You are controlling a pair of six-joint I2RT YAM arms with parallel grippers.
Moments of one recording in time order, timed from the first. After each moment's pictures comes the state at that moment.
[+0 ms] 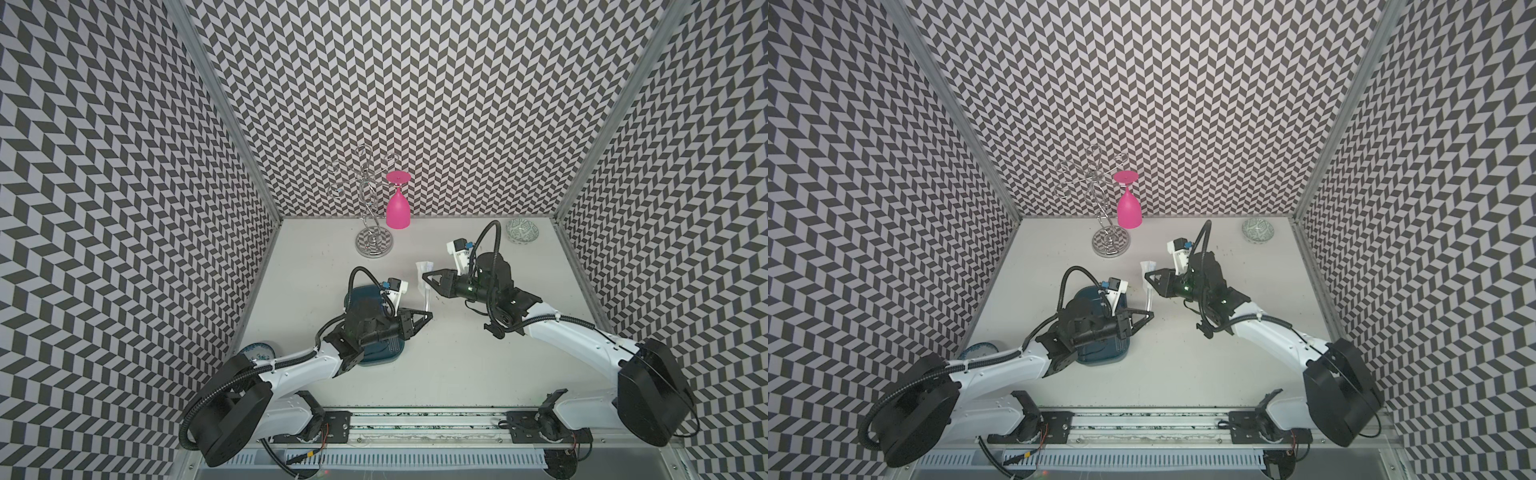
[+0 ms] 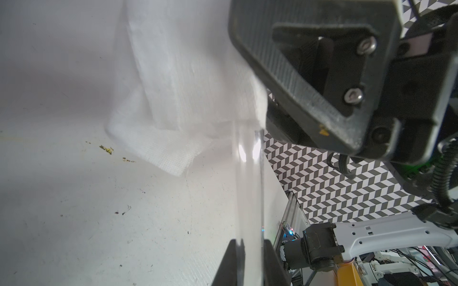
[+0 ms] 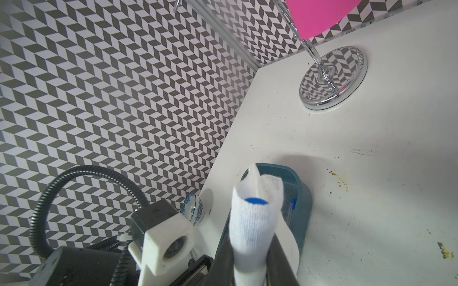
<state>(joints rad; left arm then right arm) -0.76 1.24 0.44 0.59 0.45 -0.81 0.62 1.36 0.84 0.19 -0.40 0.70</state>
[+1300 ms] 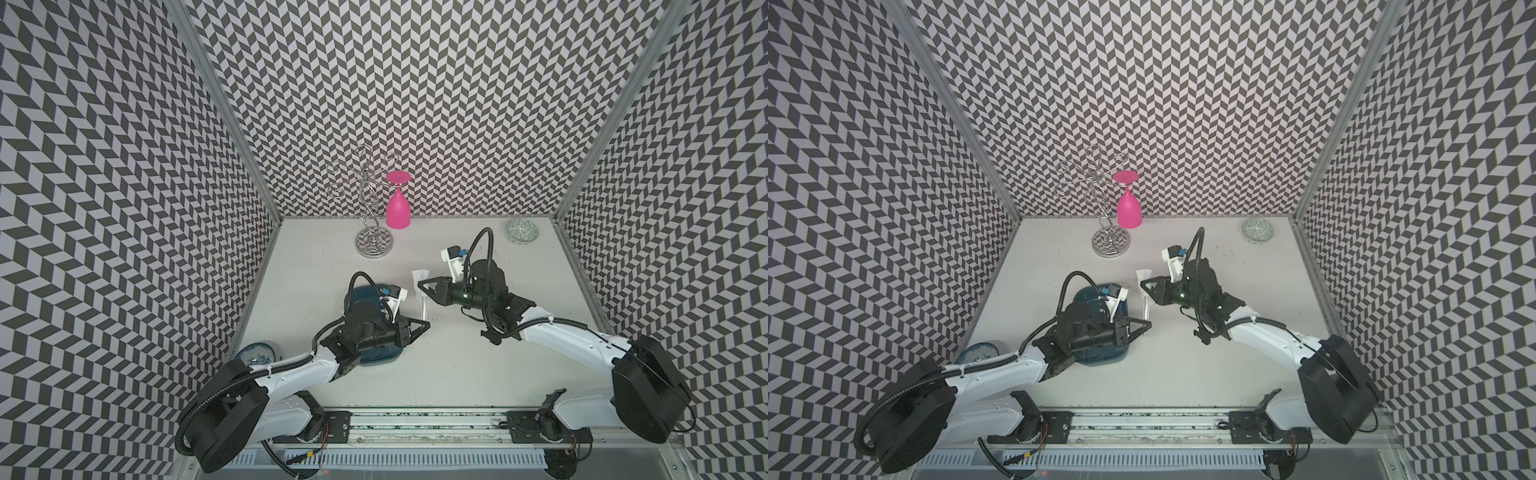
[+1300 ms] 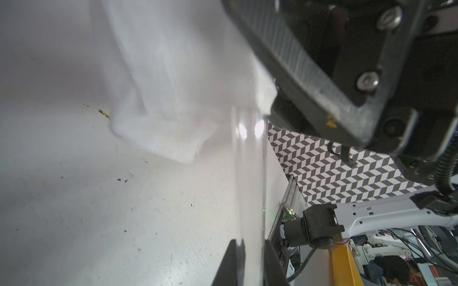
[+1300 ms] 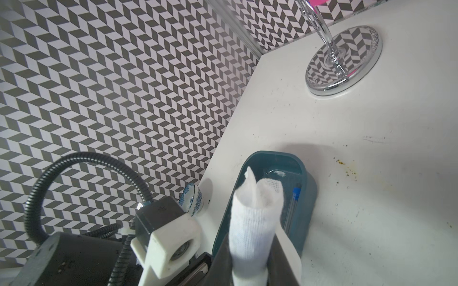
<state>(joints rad) -0.75 1.20 0.40 0.54 0.49 -0.81 0.68 1.36 0.79 0.23 -0.40 0.70</state>
